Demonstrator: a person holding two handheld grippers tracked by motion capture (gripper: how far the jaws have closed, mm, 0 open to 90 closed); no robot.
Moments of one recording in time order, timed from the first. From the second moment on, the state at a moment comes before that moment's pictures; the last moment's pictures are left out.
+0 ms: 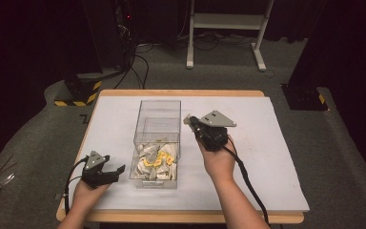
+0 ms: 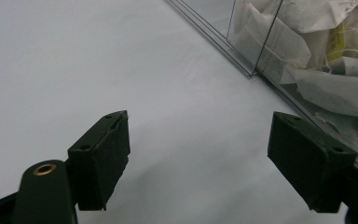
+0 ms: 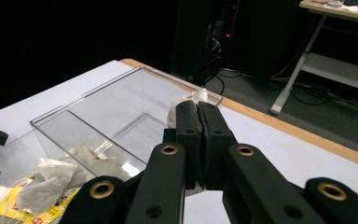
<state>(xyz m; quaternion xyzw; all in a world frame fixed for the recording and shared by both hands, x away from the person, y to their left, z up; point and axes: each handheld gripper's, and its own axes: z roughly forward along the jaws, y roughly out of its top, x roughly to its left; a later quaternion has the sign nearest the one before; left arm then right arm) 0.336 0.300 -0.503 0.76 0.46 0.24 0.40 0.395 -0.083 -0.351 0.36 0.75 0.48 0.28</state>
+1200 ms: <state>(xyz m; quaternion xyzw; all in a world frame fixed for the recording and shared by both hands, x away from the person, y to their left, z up) 0.336 0.300 -0.503 0.76 0.46 0.24 0.40 0.422 -0.126 -0.367 0.42 0.73 0.45 0.30</state>
